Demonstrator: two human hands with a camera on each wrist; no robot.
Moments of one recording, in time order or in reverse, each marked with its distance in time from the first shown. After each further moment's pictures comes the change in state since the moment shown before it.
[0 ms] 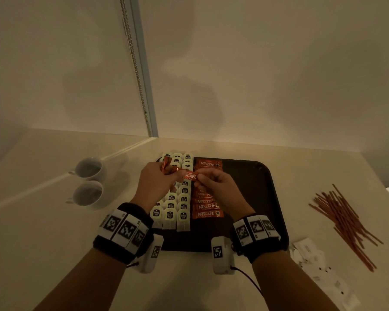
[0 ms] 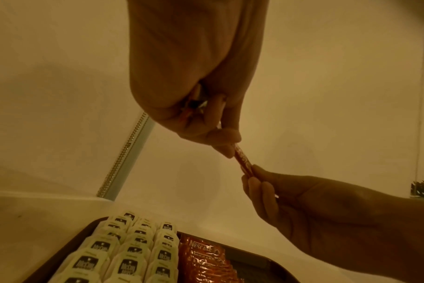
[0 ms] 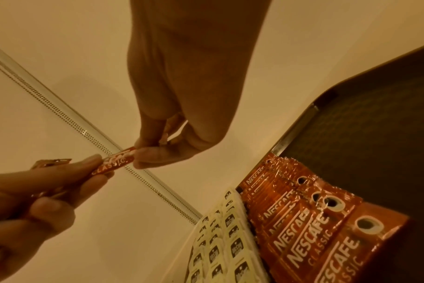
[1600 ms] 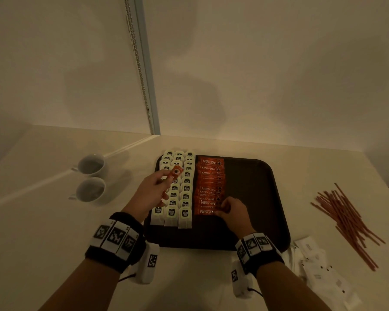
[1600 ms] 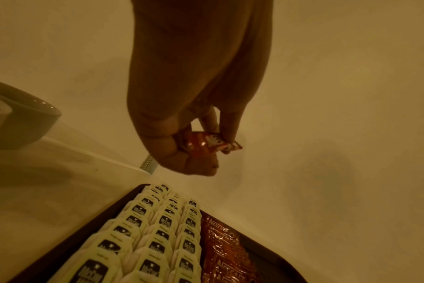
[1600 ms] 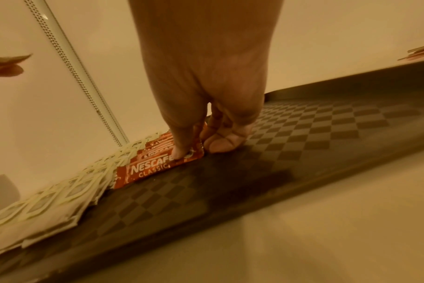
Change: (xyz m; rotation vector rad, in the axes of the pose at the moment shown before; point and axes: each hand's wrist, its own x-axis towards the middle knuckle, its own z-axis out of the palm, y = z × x) left_hand -0.015 -0.030 -0.009 -0.132 -0.139 -0.245; right_hand -0.005 0.100 -0.070 -1.087 0.281 0.128
